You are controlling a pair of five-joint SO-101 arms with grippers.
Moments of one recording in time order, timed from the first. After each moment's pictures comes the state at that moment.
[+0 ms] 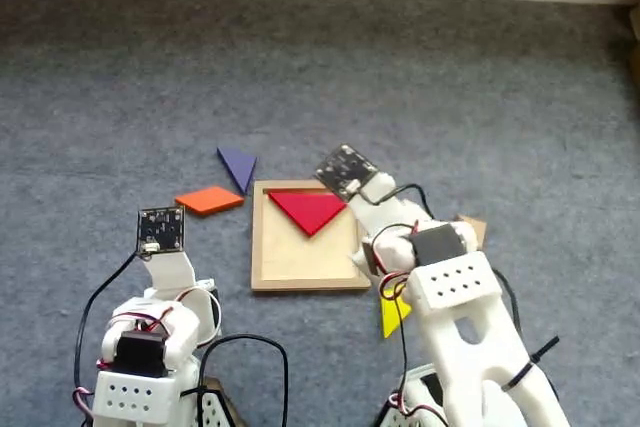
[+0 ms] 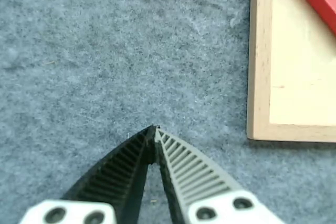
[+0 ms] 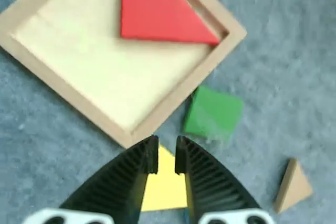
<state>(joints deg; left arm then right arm) 0.3 -102.2 96.0 76.0 18.8 -23.3 -40.4 52.7 63.6 30.2</state>
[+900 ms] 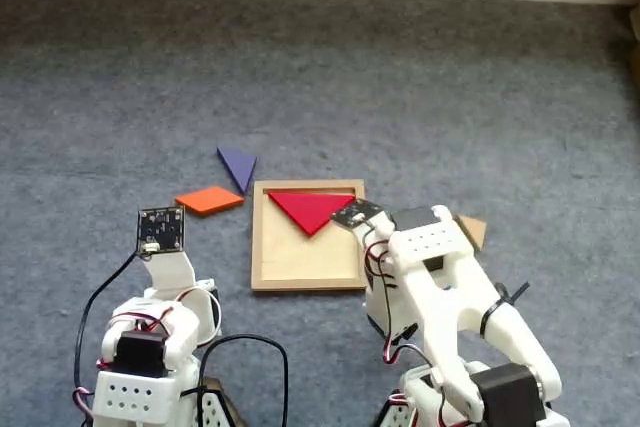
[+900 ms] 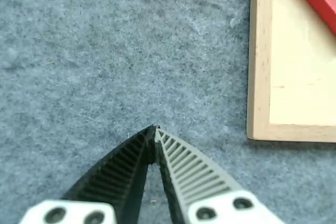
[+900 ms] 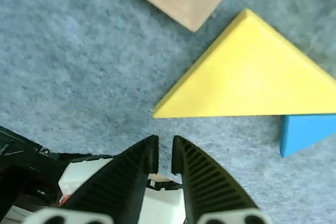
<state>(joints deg) 0.3 -102.2 96.0 76.0 18.8 -22.7 -19.5 52.7 79.8 24.4</state>
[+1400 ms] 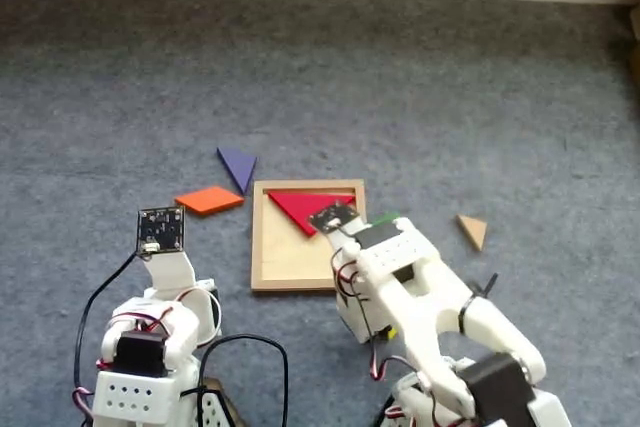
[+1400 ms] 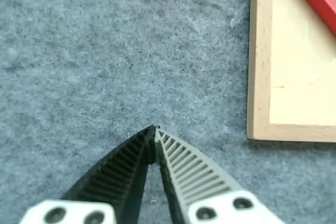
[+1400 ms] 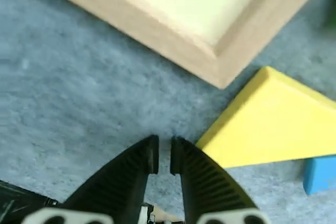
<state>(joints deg) 0.3 -102.2 96.0 76.0 18.8 -33.4 -14.1 55.3 68.3 11.1</state>
